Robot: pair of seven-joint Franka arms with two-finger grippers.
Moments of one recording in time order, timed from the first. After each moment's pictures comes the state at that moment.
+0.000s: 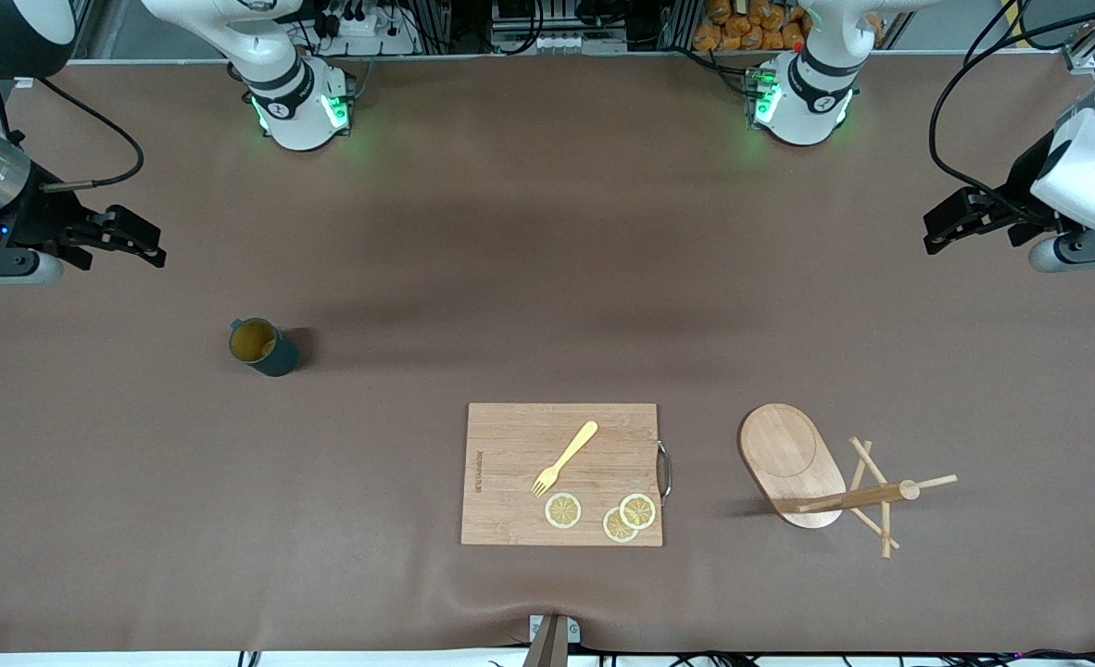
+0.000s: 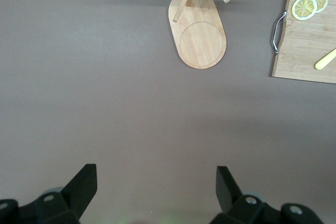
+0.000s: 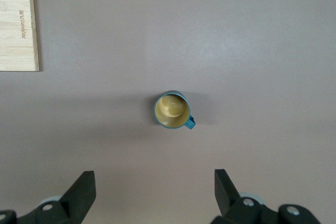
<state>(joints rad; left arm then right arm) 0.03 0.02 -0.16 -1.53 0.02 1.53 -0.23 0.08 -0.07 -0.06 -1.78 0.03 1.69 0.01</state>
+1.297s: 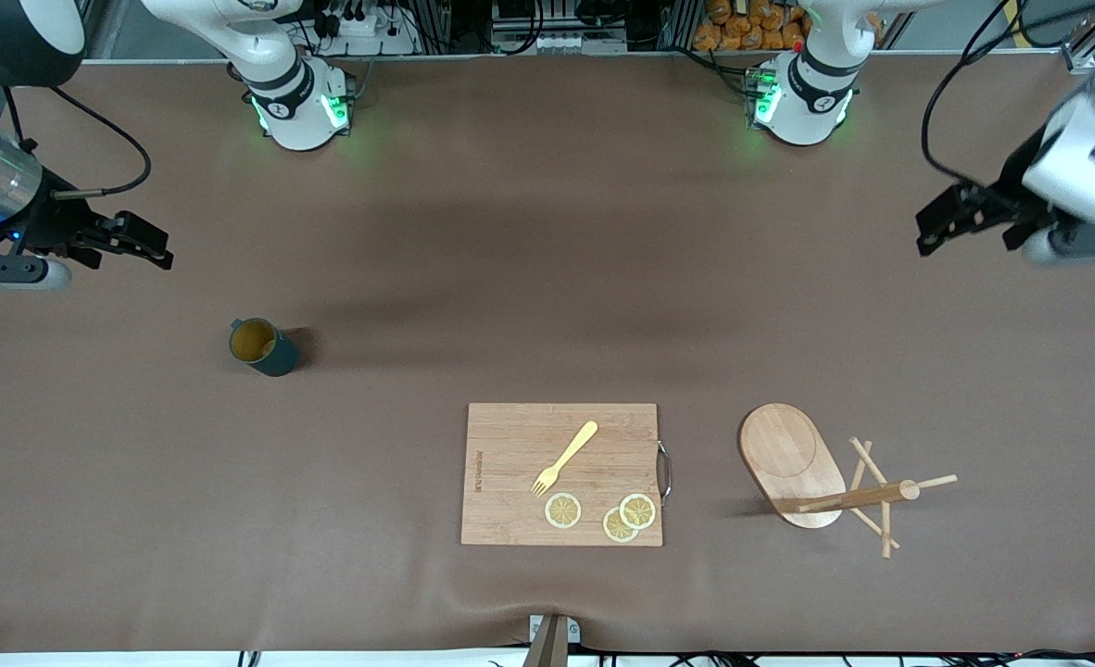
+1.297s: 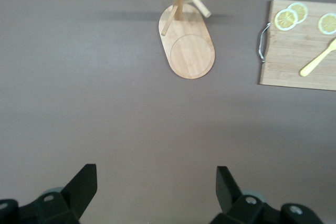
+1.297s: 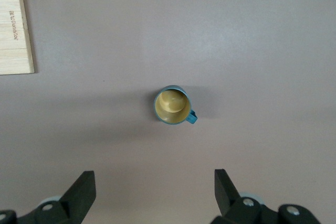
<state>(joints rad) 0.02 -0.02 -0.19 -1.51 0.02 1.54 -0.23 0.09 -0.07 -0.06 -1.80 0.03 1.70 0.08</state>
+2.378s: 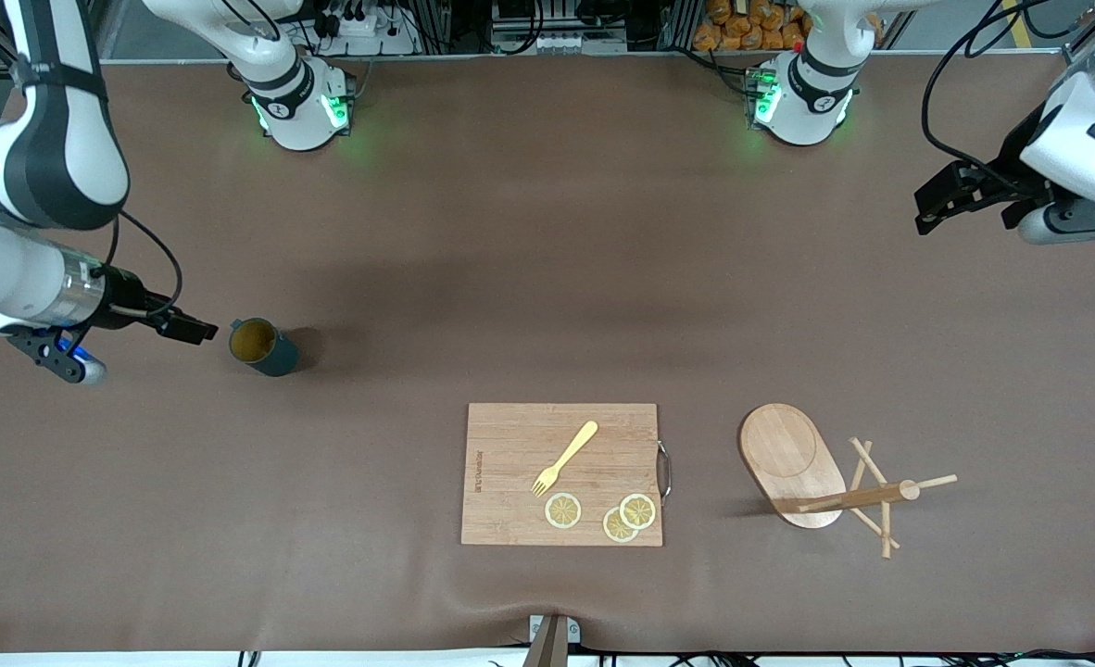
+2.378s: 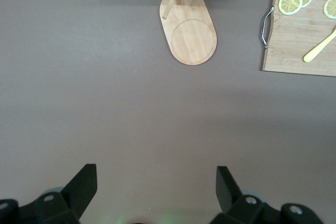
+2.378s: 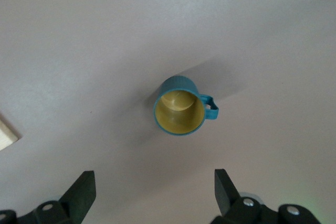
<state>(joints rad) 0.05 -0.01 -0.22 -1.53 0.01 1.51 -0.23 0.03 0.18 -0.08 -1.82 0.16 1.80 0.45</state>
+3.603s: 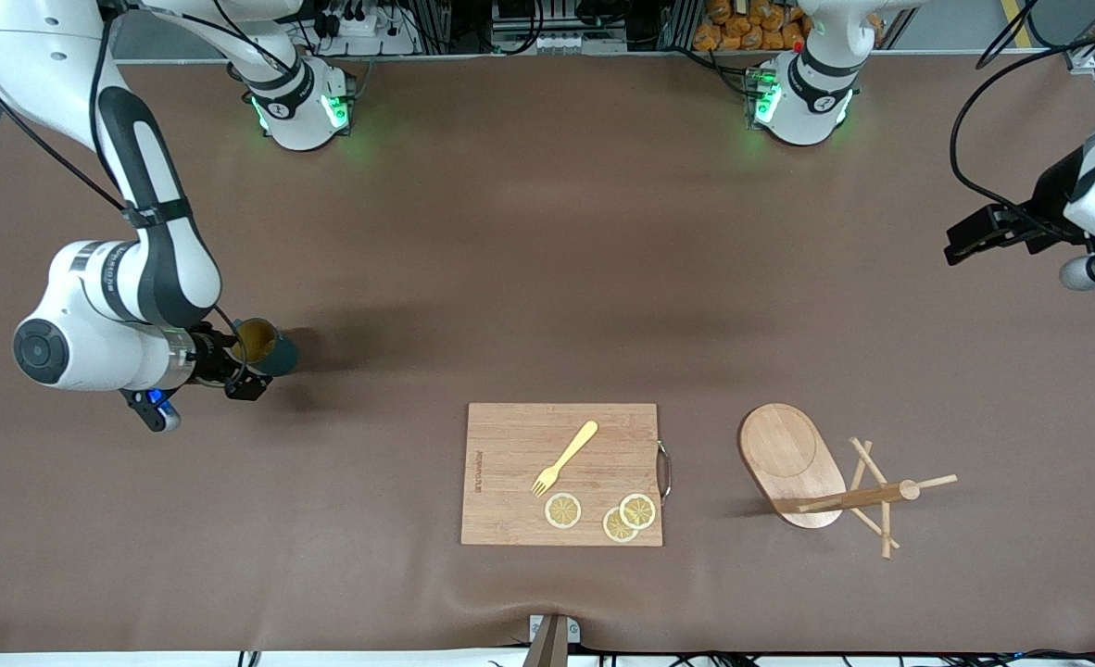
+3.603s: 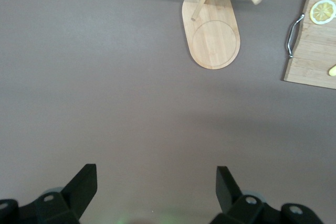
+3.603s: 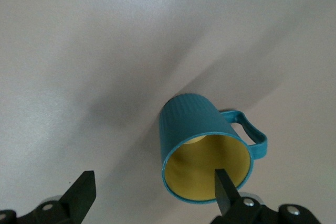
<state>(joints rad) 0.14 0.04 -0.21 -1.55 0.01 1.54 -0.22 0.06 0.45 -0.06 -1.82 0.17 1.99 0.74</state>
